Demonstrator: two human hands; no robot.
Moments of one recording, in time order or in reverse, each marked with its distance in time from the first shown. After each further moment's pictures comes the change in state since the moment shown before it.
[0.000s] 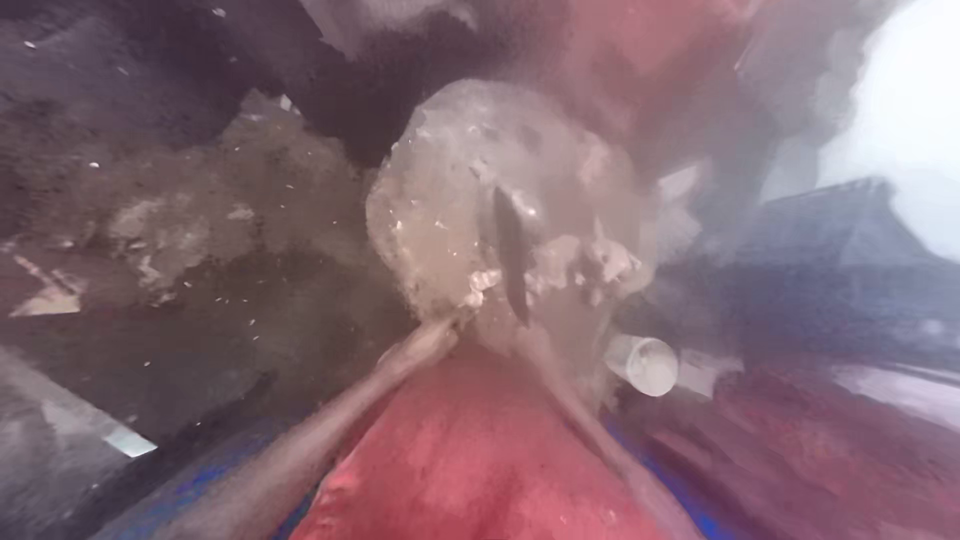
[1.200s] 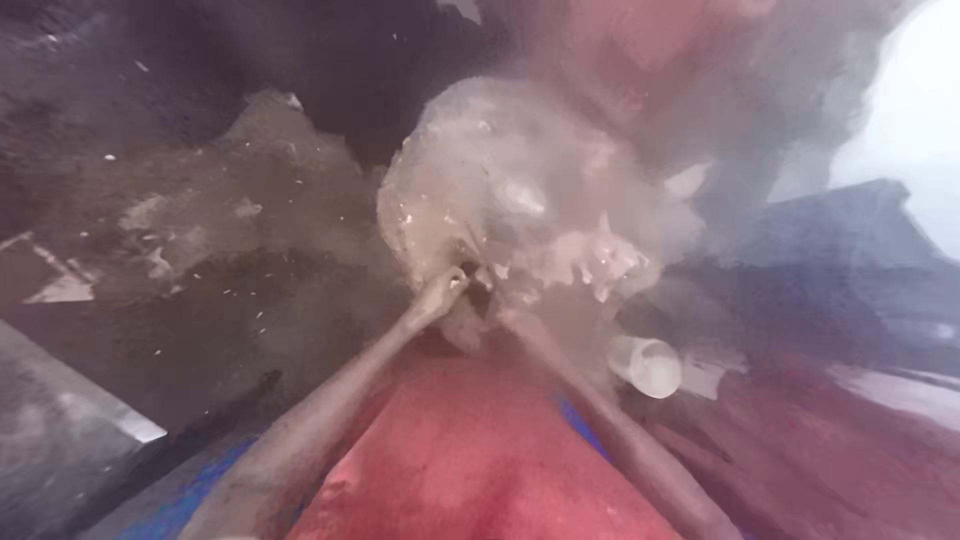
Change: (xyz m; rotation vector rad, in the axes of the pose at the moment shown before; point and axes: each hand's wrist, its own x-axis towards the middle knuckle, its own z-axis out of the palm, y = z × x) left_hand 0.047 -0.011 -0.031 -0.200 0.268 -0.140; right_hand 0.033 0.024 -0.009 -0.330 -0.175 0.194
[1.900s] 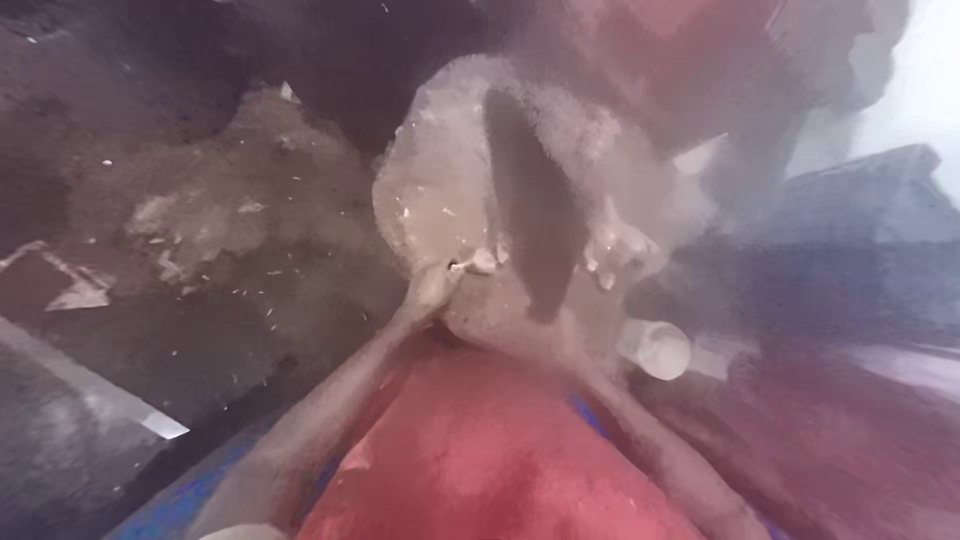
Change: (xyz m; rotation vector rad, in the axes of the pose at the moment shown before) left_hand -0.017 0.020 -0.013 0.187 0.135 0.021; right_hand -0.041 -0.064 -0.010 0.085 0.309 -0.712
